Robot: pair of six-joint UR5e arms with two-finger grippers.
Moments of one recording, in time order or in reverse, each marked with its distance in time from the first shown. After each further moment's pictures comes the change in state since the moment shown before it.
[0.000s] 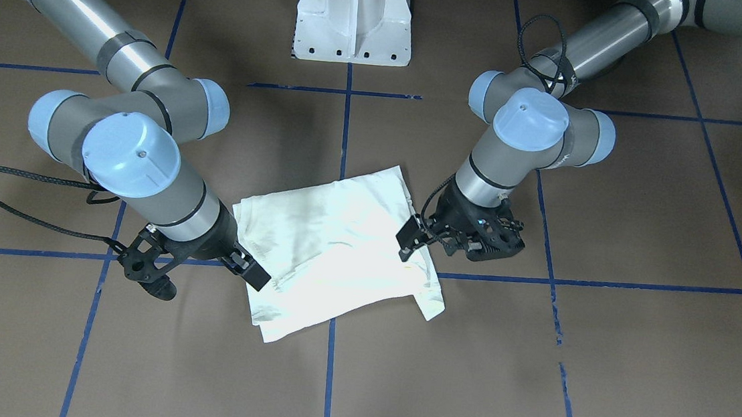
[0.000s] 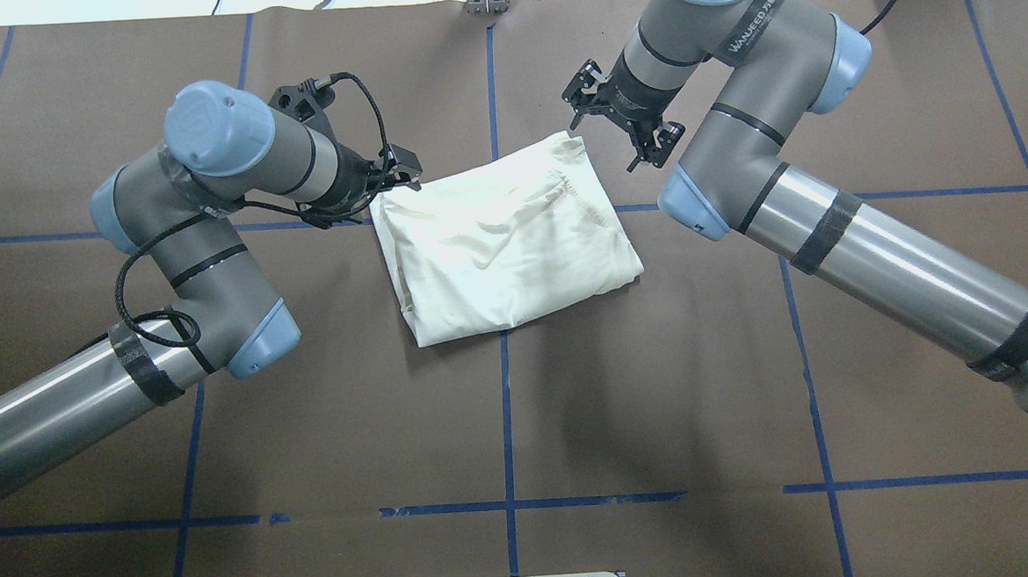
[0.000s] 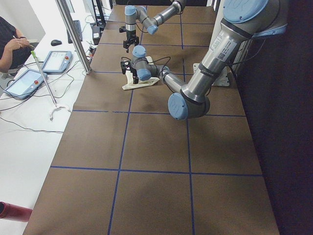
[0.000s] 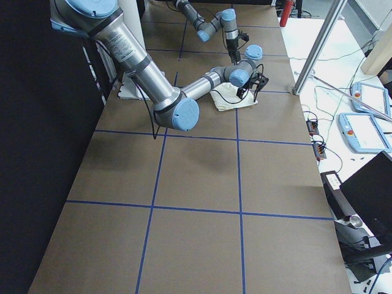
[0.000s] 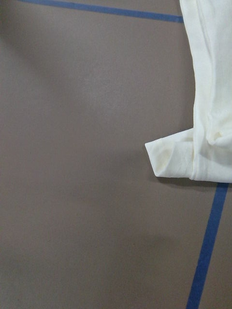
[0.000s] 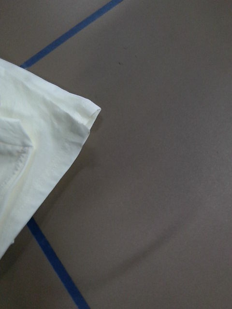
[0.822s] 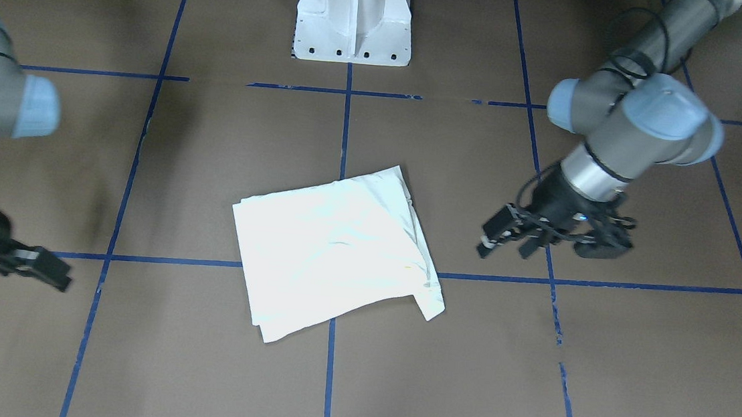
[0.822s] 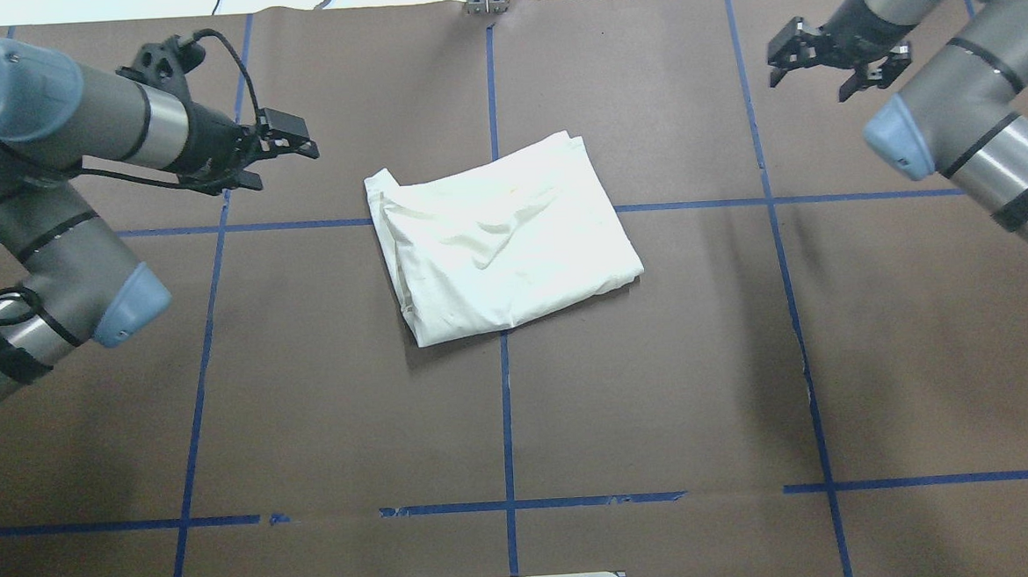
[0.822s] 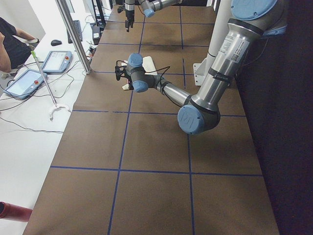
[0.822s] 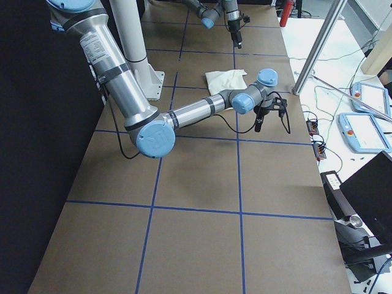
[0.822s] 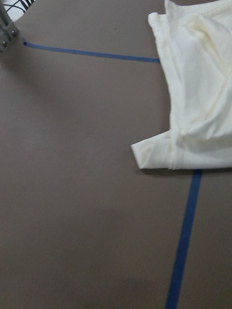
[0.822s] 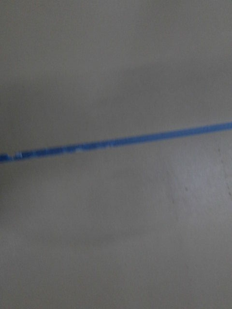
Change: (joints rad) left arm -0.228 0.209 -0.127 -0.063 -0.150 0.257; right arm 0.297 -0.293 0.125 -0.118 0.050 -0.856
